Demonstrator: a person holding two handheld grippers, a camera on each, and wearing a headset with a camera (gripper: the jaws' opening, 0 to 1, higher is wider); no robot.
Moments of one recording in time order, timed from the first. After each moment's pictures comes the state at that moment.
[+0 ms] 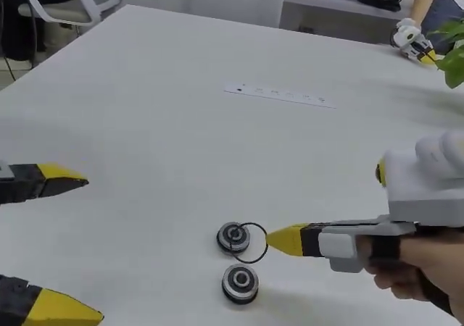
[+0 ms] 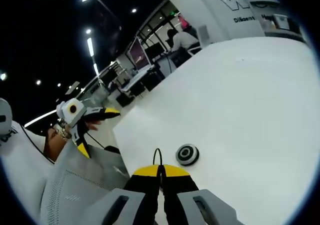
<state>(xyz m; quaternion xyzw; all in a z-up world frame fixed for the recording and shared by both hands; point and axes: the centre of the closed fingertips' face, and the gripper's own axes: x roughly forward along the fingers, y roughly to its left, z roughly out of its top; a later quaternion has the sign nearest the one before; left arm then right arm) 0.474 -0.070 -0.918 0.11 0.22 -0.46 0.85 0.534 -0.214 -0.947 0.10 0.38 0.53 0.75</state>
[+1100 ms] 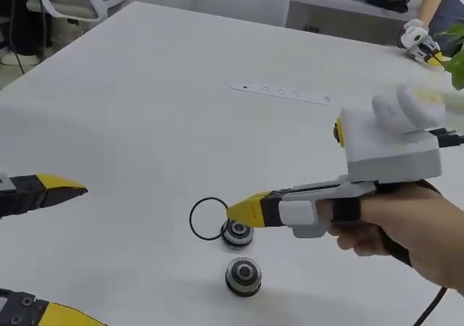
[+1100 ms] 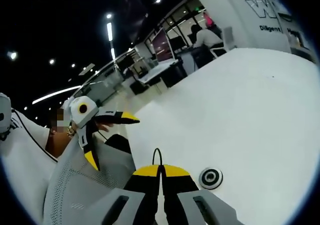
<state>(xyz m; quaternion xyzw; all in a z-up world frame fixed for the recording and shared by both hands) 0.465 -0.072 -0.926 0.09 0.22 -0.45 0.86 0.524 -0.155 -0.924 0.02 0.37 0.60 0.71</state>
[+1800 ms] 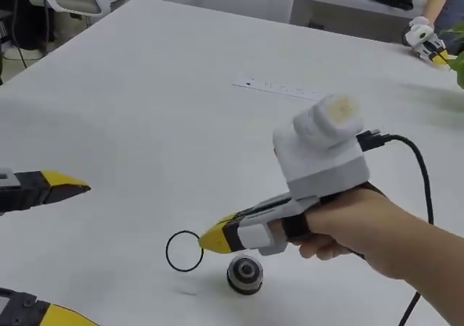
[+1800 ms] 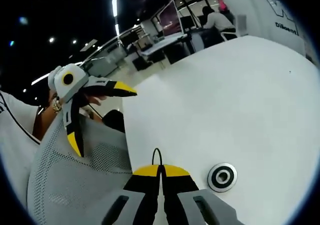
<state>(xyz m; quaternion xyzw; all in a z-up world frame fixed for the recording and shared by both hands) 0.464 -0.072 -0.931 0.10 0.23 -0.45 0.85 0.509 -0.134 -0.980 -0.06 0.42 0.61 0.67</state>
